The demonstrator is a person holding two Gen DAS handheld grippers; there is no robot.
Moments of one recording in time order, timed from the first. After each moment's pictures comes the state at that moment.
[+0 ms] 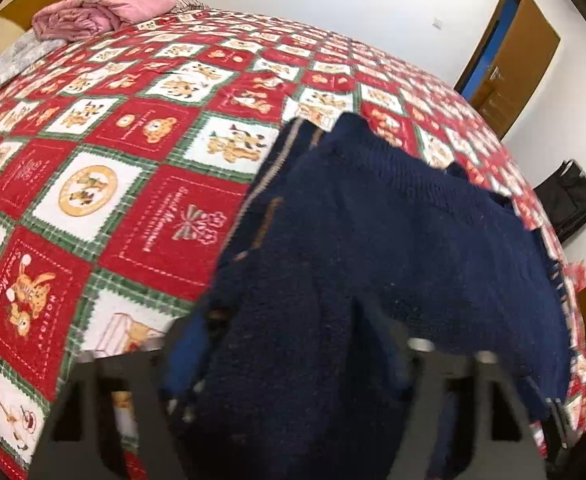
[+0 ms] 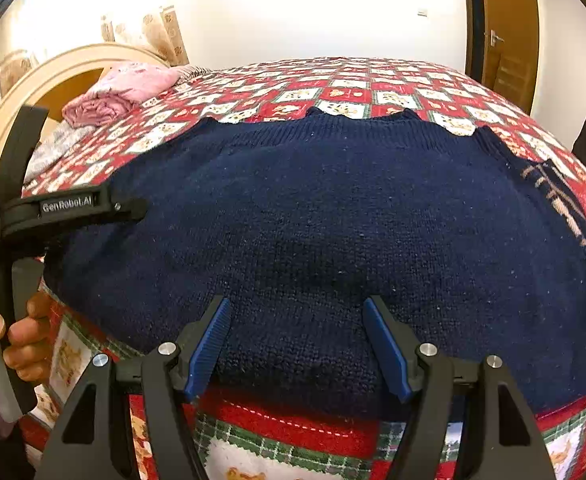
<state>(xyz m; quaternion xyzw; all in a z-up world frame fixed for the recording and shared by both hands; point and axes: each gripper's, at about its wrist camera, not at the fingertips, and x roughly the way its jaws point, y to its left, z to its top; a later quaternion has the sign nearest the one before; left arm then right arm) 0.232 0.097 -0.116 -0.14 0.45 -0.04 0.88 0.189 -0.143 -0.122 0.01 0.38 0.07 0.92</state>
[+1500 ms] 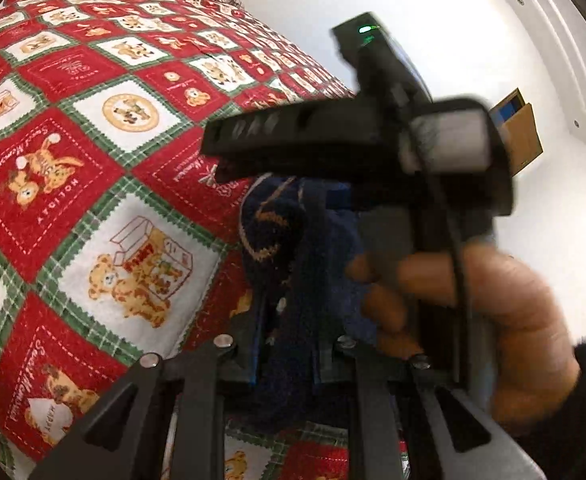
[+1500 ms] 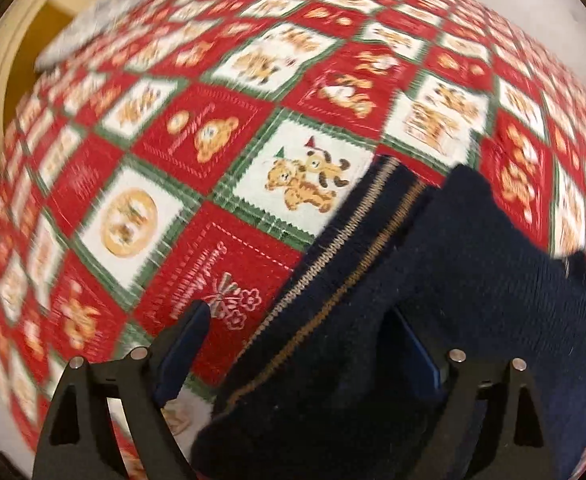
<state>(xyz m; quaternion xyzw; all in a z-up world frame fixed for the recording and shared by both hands) 0.169 0.136 -0.124 -0.33 0.38 -0.07 0.86 0.392 0.099 -0.120 -0.16 0.56 0.18 0.79</state>
